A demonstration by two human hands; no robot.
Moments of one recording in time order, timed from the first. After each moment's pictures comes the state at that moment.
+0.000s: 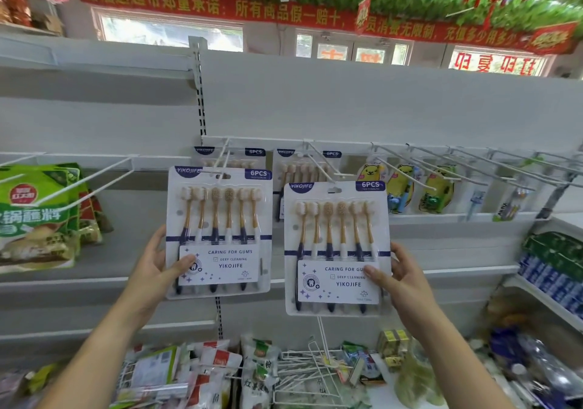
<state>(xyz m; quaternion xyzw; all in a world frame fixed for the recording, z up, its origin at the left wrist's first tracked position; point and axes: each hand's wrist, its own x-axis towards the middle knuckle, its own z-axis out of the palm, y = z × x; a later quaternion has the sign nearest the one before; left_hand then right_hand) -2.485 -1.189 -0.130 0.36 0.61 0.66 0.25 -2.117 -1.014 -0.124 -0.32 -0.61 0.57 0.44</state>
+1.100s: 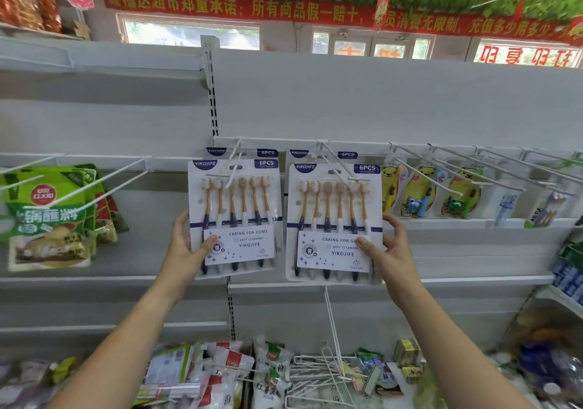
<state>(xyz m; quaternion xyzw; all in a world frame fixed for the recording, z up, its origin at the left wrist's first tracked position) -2.501 -1.133 -0.138 0.35 0.61 0.68 0.22 -2.177 -0.949 -0.125 -0.34 -0.60 0.54 0.48</state>
